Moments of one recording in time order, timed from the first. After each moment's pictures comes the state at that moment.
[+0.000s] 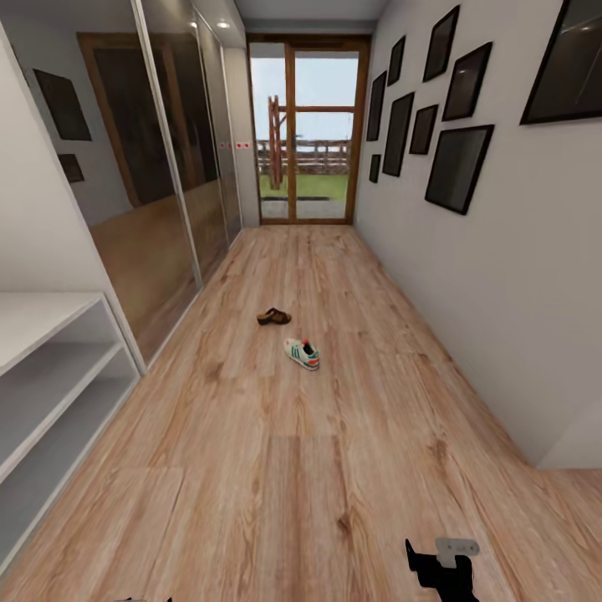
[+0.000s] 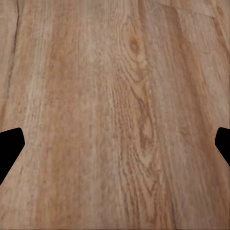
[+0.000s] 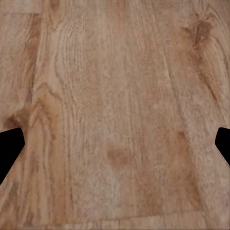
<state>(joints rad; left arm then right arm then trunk) -0.09 0.20 0.15 -0.52 0.25 -0.31 -0.55 -0.48 -0.08 0.04 -0.03 -0.08 -0.55 0.00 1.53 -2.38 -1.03</state>
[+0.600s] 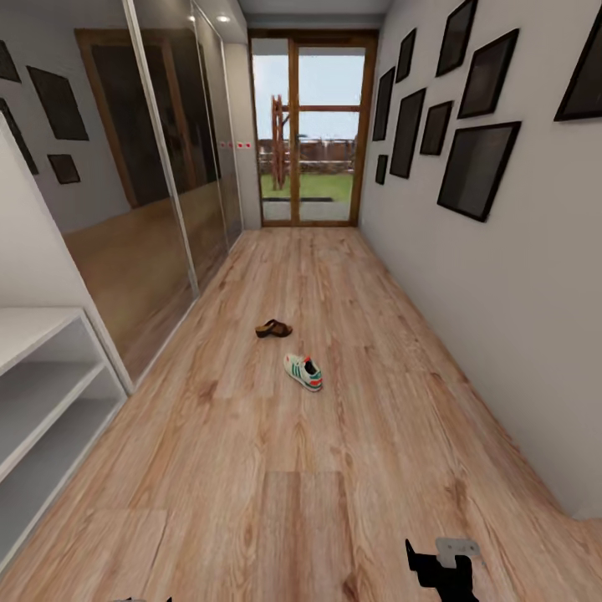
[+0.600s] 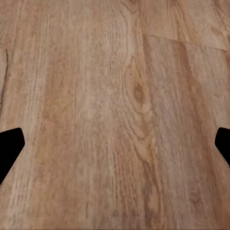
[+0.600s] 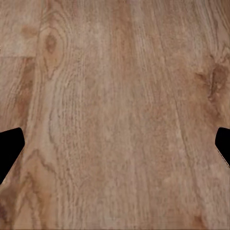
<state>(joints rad) -0.09 0.20 0.15 -0.52 0.25 -0.31 -0.55 -0.48 -0.08 0.04 -0.03 -0.08 -0.55 0.00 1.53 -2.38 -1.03</state>
